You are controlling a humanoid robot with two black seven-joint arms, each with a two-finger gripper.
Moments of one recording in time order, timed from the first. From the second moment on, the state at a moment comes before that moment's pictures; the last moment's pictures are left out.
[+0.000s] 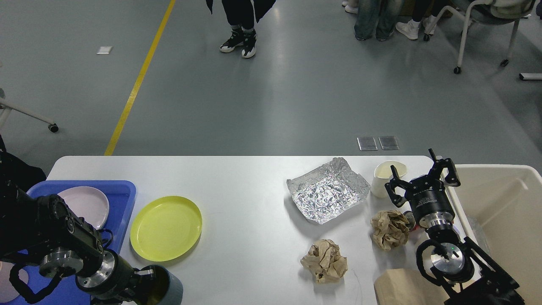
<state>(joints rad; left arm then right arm) -1.54 0.33 1.36 -1.52 -0.20 -0.18 -0.08 0.24 -0.17 1.21 0.87 -0.22 0.29 0.35</state>
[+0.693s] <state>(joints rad) -2.42 0.28 1.58 -1.73 -0.19 -0.74 -0.02 0.24 -0.17 1.21 0.87 -0.22 0.29 0.35</state>
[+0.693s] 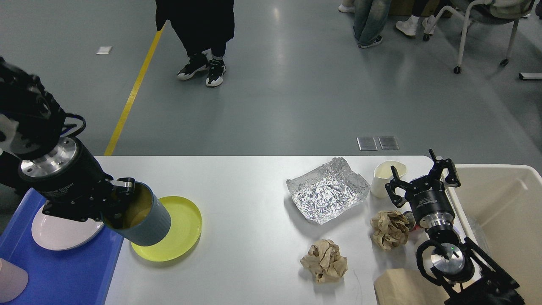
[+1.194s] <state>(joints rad) -2.62 0.22 1.61 -1.76 -0.20 -0.89 -0.02 0.24 -0.17 1.21 0.87 -0.22 0.29 0.35</state>
